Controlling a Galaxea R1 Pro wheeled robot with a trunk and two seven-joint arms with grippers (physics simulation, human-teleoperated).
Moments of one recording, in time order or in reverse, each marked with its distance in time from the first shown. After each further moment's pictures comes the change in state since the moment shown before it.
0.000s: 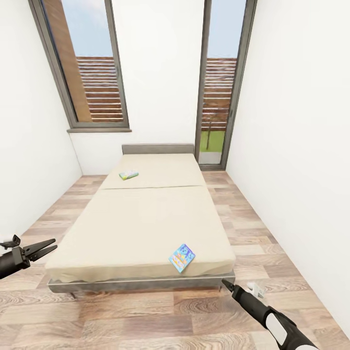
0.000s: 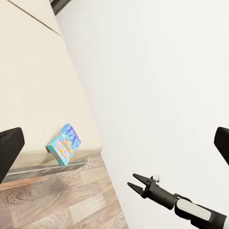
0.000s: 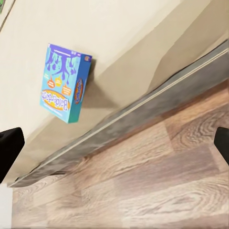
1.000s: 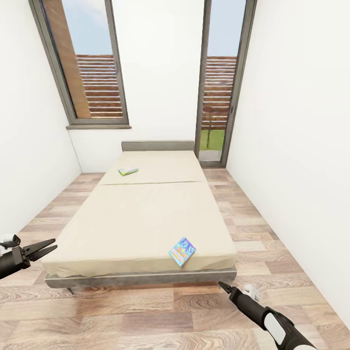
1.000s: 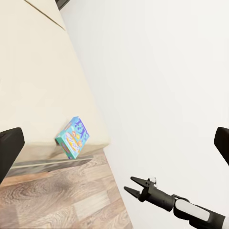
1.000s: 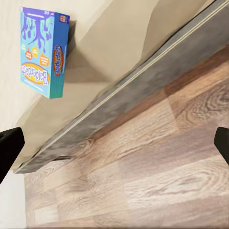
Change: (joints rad) left arm 0.000 -0.001 -0.001 0.000 0.003 0.003 0.000; right arm 0.000 0.009 0.000 0.000 -0.010 0.097 0.014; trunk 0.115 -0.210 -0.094
